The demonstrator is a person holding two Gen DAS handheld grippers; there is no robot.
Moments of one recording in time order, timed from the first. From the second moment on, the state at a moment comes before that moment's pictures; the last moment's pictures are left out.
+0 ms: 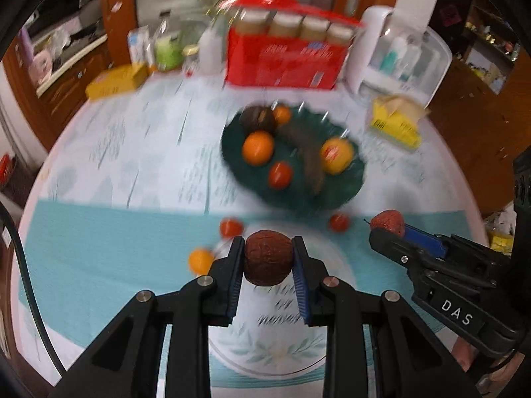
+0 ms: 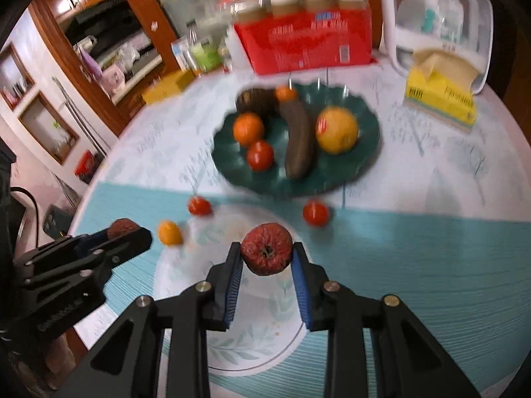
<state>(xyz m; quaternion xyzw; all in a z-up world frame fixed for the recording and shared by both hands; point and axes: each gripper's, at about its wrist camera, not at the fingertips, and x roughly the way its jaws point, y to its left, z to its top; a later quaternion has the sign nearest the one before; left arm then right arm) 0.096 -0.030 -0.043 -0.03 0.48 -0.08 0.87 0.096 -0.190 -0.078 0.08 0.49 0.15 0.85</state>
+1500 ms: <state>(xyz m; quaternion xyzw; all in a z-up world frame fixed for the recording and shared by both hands) 0.301 -0.093 -0.154 0.00 0.59 -0.11 0.80 0.324 -0.202 -0.156 0.06 0.58 0.09 0.81</state>
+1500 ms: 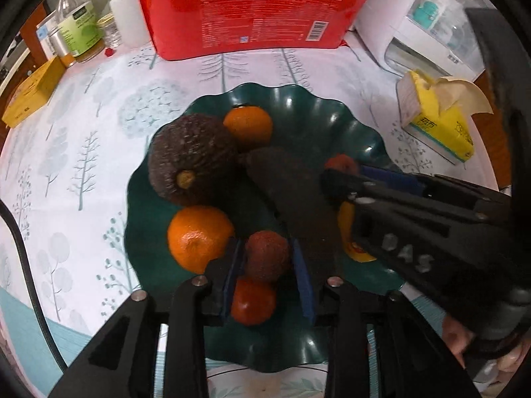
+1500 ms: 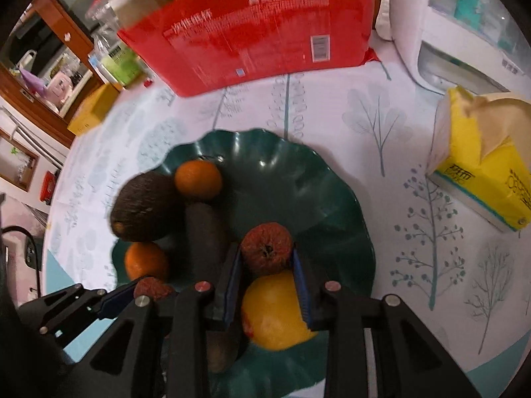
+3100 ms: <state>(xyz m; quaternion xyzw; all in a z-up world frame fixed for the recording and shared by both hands) 0.151 -0.019 0.048 0.02 0.45 -0.05 0.89 0.175 -0.203 0.035 0.06 0.45 0.16 0.88</state>
